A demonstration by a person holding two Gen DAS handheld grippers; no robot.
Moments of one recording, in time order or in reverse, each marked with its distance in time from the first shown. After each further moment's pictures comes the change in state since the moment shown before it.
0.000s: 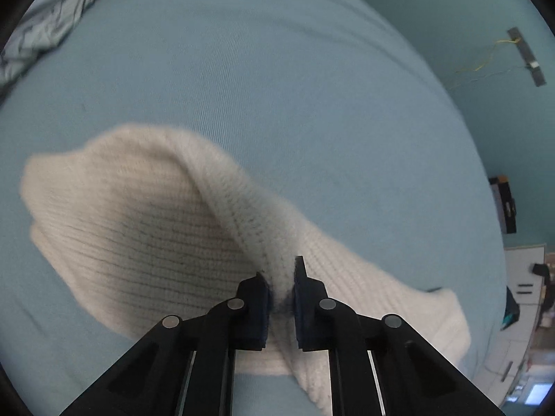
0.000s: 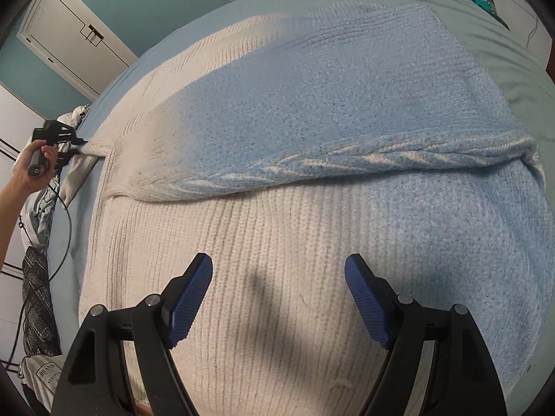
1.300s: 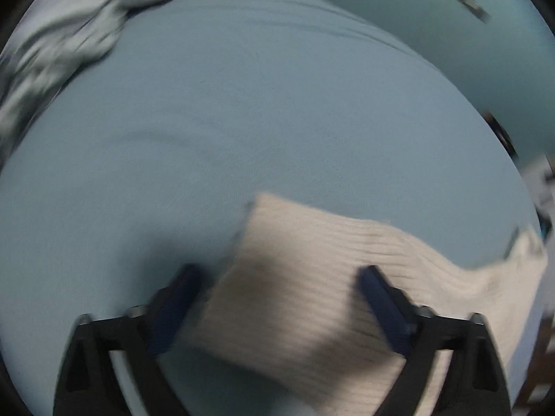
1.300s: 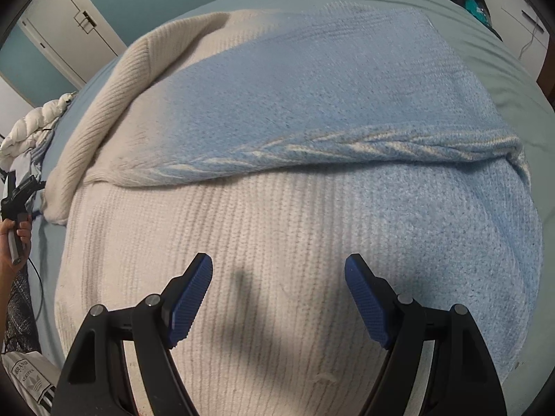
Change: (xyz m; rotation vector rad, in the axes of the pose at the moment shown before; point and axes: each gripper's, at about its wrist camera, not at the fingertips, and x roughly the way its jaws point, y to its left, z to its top) left arm -0.011 0.099 -0.048 0.390 -0.094 0.017; right arm 0.008 0.008 -0.010 -0.029 0.014 -0.104
